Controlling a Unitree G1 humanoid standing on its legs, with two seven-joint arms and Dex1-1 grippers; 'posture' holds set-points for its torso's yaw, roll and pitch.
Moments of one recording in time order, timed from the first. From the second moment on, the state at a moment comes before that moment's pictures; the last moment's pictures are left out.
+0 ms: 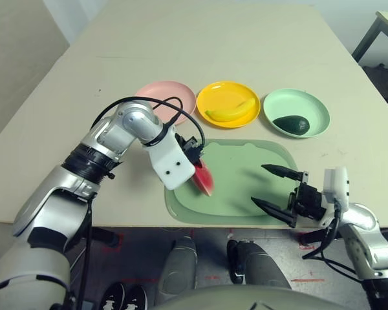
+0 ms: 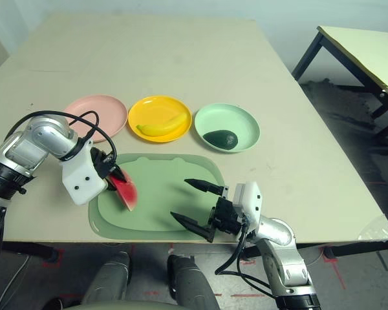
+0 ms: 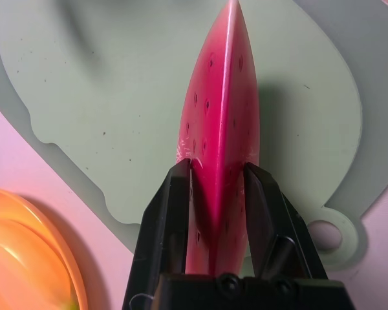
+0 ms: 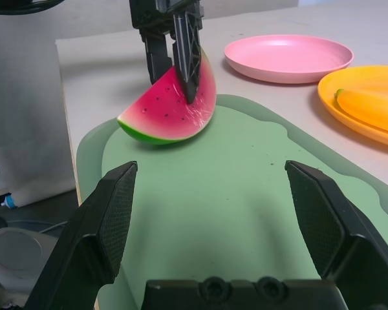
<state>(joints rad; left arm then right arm) -0.87 0.76 -0.54 0.24 0.06 -0.61 -1.60 0.10 -0.45 -0.01 -0.18 0.46 -0.08 1.11</state>
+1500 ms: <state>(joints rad) -0.92 0.77 -0.54 0.28 0.05 -0.46 -1.61 0.12 -0.47 -0.01 -0.24 0.48 0.01 1.05</state>
